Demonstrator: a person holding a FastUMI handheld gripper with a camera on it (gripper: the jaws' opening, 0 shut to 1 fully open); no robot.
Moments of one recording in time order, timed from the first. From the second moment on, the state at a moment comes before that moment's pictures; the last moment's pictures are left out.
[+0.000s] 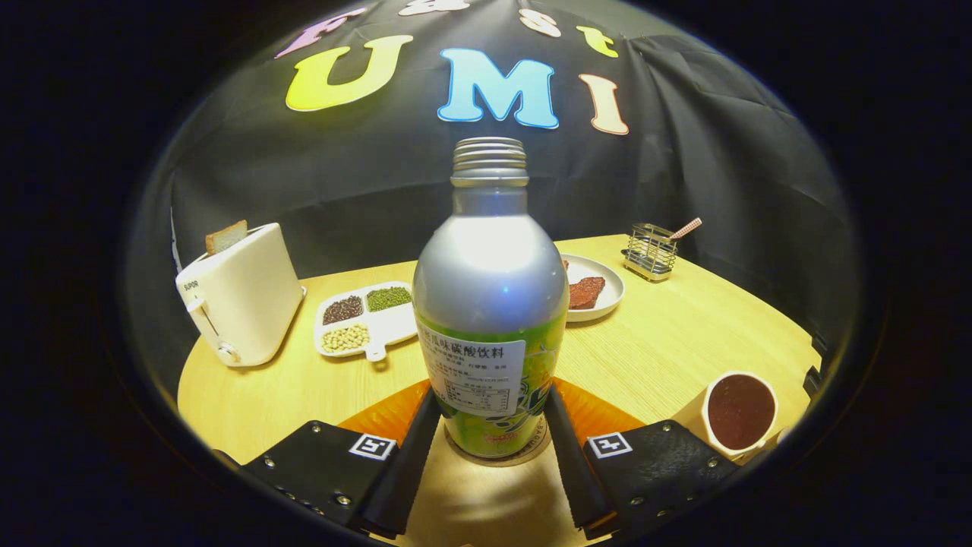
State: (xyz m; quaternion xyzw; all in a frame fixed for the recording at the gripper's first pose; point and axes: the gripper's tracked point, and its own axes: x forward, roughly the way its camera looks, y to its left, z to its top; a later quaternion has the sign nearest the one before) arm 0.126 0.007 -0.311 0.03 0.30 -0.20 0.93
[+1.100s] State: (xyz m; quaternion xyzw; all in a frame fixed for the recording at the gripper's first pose) arm 0.114 0.002 -0.299 0.05 0.28 -0.17 0.94
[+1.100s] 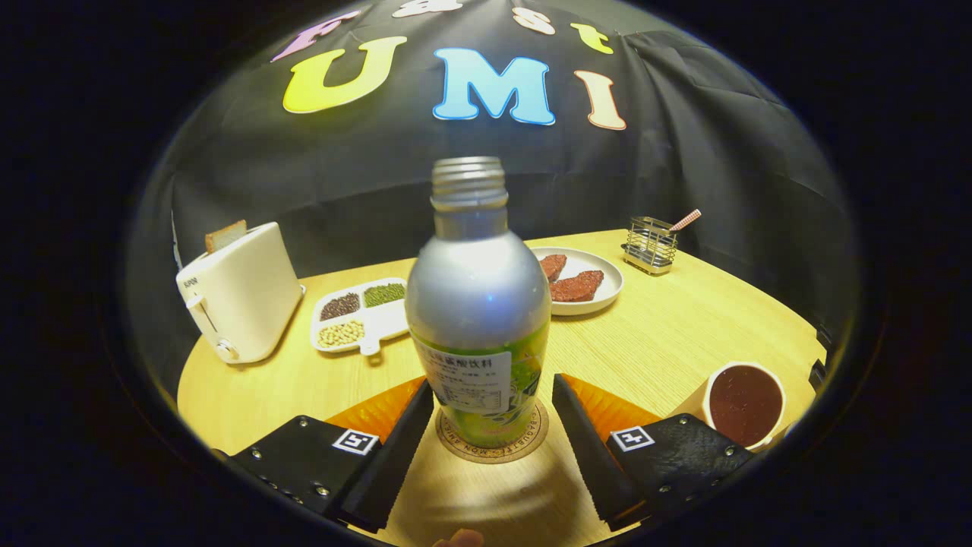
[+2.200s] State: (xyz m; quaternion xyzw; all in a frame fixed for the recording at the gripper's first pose) arm 0.029 0.024 -0.070 0.01 0.11 -0.02 0.99
